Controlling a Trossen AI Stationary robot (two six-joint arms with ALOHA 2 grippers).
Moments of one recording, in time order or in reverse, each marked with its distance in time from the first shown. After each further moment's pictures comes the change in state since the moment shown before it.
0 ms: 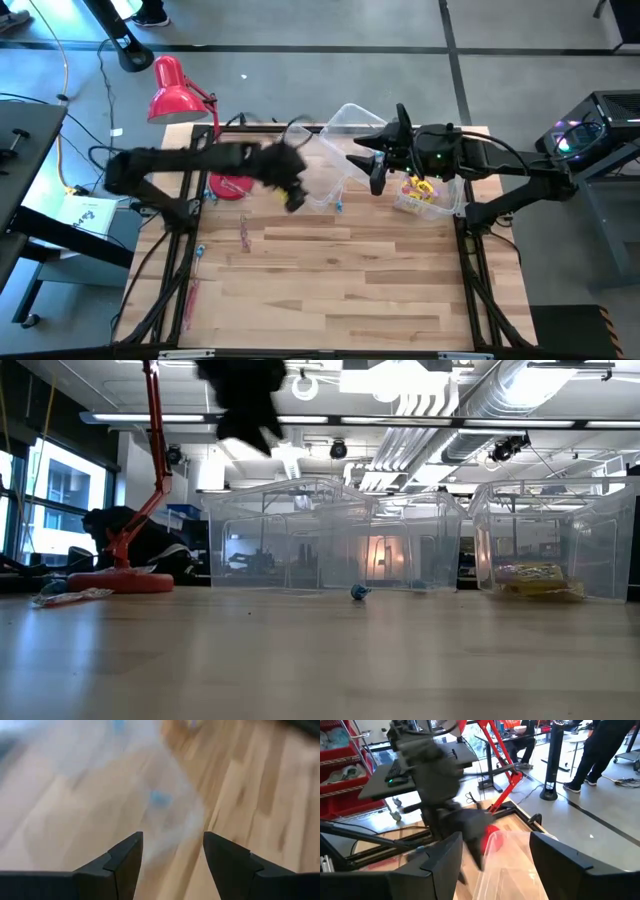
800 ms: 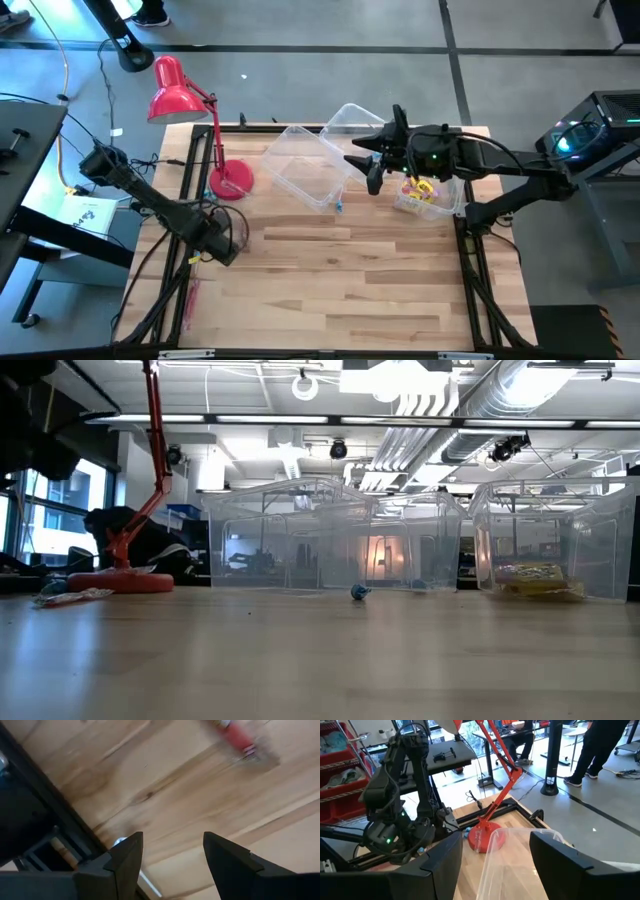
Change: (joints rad) left arm -0.687 -0.290 -0.636 -0.386 0.033 -1.201; right arm -0.003 0.018 0.000 0.003 -0.001 0.046
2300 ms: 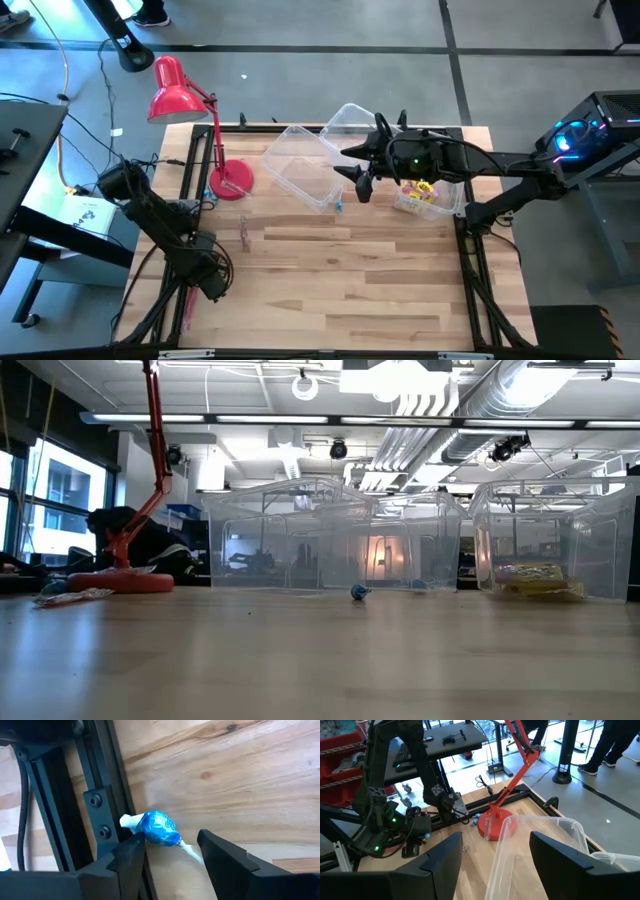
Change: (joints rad) left arm -0.351 0.332 -0.007 0.089 0.104 -0.645; right arm -0.002 0.069 0.000 0.007 -0.075 0.008
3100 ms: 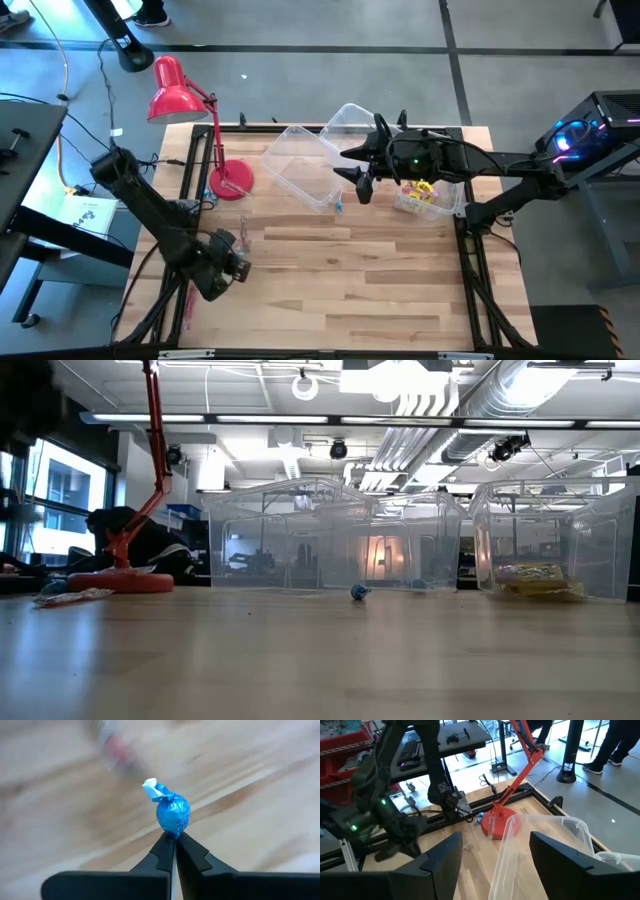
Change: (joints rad) left arm 0.065 -0.202 0.089 0.205 -0.508 0.168; right arm 0.000 0.000 0.000 -0.002 -0.019 0.002
